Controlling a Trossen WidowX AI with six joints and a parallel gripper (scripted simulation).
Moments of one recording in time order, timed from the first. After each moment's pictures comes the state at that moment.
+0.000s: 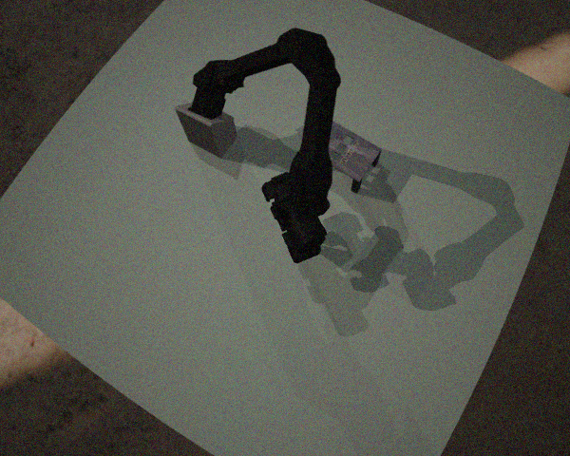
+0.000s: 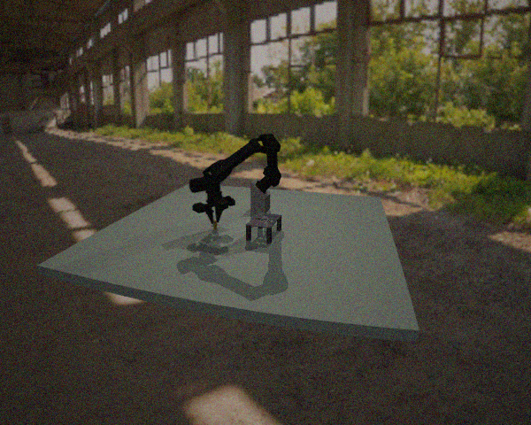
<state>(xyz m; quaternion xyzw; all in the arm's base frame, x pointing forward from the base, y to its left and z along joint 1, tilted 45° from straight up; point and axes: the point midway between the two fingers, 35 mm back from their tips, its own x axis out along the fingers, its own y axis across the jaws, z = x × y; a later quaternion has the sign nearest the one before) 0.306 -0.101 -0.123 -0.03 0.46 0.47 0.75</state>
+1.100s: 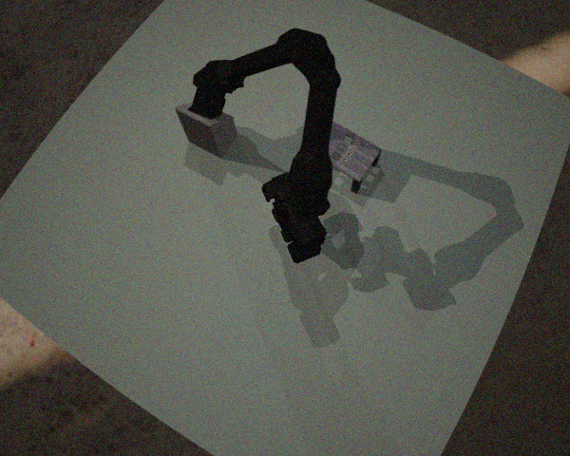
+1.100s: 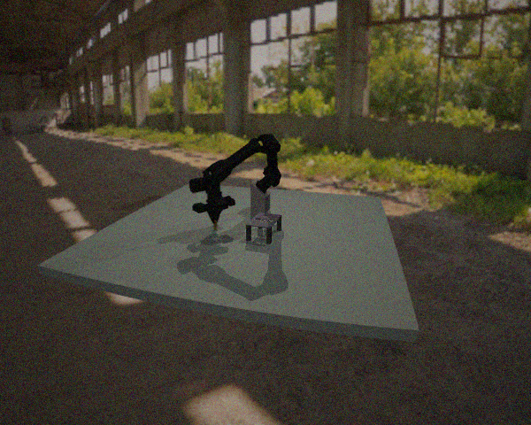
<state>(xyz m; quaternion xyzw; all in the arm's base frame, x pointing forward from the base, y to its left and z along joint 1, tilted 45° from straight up) 0.306 -0.101 -0.123 -0.03 0.46 0.47 0.75</state>
